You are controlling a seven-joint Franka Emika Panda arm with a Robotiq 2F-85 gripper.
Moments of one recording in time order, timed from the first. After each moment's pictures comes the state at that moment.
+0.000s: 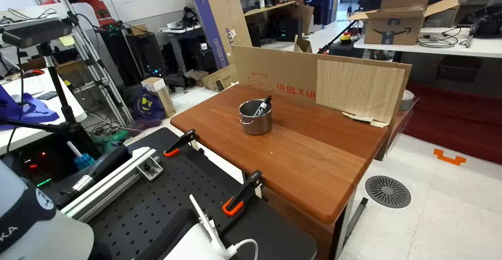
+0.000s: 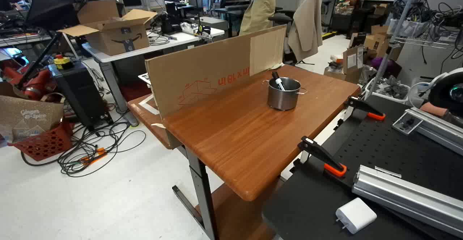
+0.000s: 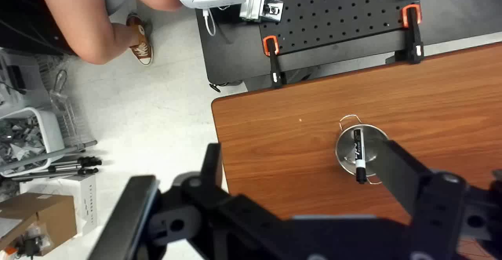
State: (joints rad) arm -0.07 -0.27 0.06 -1.95 -0.21 1.45 0.14
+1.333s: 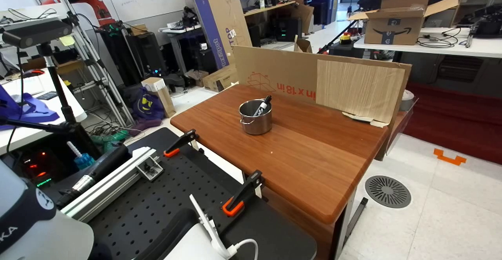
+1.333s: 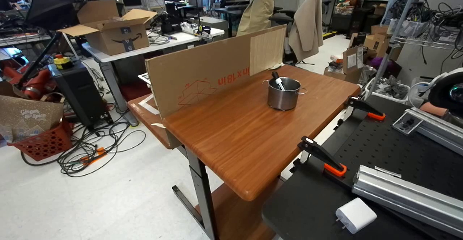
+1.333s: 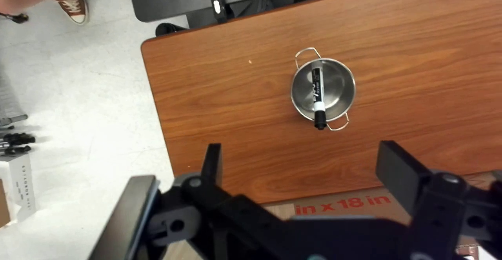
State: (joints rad) arm -0.06 -0.05 0.04 -1.98 -0.10 1.79 0.16
